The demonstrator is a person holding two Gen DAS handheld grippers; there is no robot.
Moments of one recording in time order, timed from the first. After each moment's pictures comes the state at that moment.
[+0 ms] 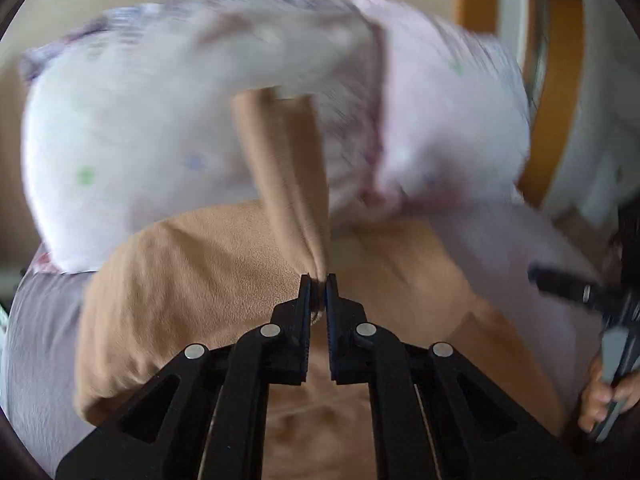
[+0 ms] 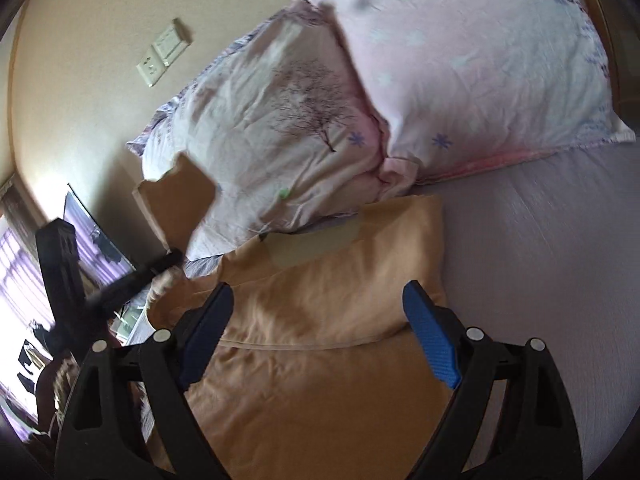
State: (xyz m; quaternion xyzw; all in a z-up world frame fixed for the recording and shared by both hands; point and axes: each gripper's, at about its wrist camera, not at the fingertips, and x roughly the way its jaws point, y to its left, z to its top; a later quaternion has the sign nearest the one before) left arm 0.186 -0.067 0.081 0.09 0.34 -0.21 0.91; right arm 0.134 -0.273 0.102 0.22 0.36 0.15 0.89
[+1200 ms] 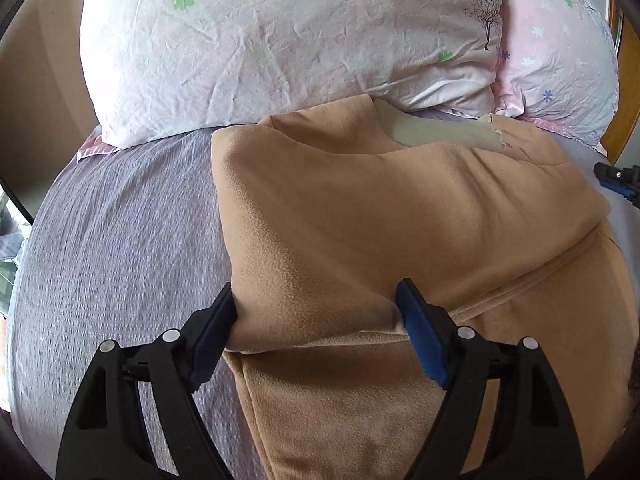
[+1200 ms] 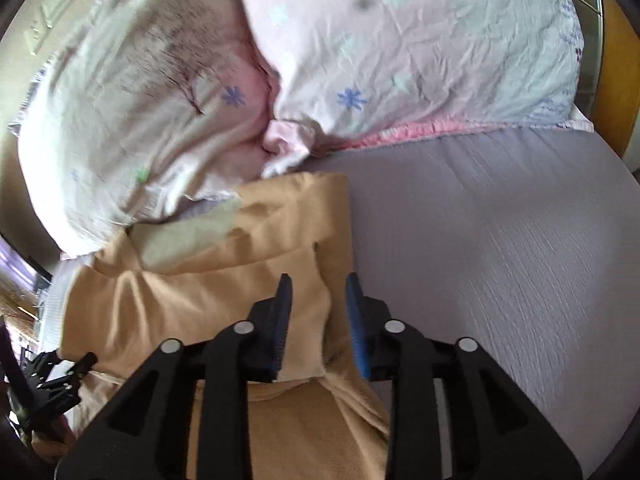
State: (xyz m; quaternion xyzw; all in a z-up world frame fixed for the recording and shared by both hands) left arm 0.196 0.067 0.009 0.04 0.44 -0.06 0.89; right arm 0.201 -0.269 0.060 0.14 0.44 0.02 0.89
